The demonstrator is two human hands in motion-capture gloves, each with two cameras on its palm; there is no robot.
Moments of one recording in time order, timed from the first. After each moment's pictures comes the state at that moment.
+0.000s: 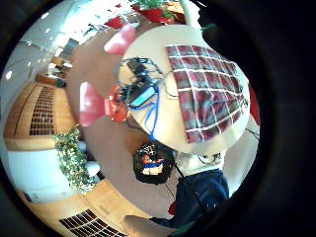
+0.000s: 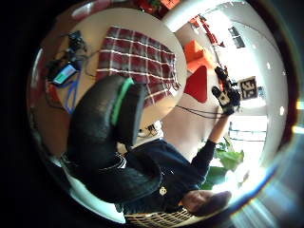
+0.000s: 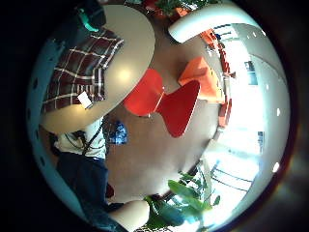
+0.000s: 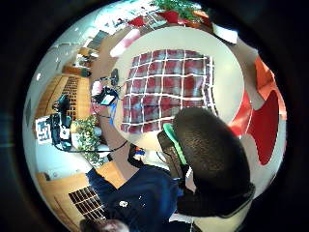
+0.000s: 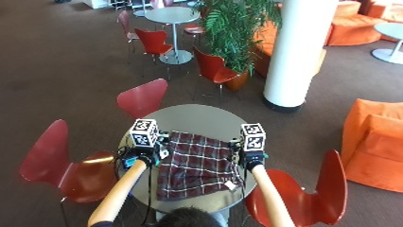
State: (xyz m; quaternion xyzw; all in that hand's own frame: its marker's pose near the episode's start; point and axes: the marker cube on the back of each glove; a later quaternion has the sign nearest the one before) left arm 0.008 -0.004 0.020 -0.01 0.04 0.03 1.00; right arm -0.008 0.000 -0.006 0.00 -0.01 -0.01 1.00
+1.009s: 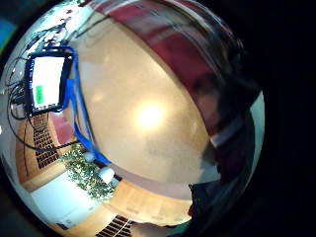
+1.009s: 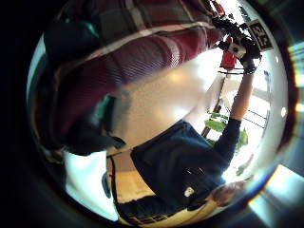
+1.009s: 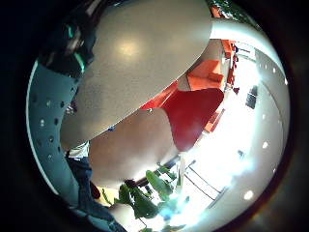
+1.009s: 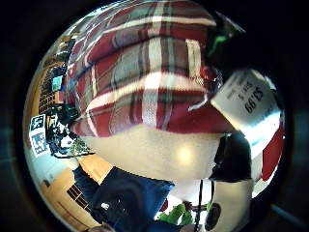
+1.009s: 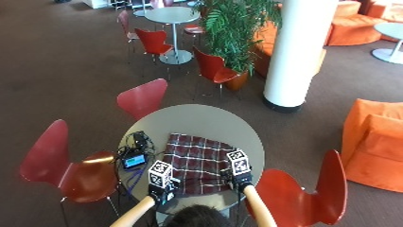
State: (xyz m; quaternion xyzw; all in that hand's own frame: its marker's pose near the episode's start) left arm 0.037 0.034 0.280 -0.12 0.00 0.14 0.98; right arm -0.036 0.002 0.153 -0.14 0.08 -0.06 0.98
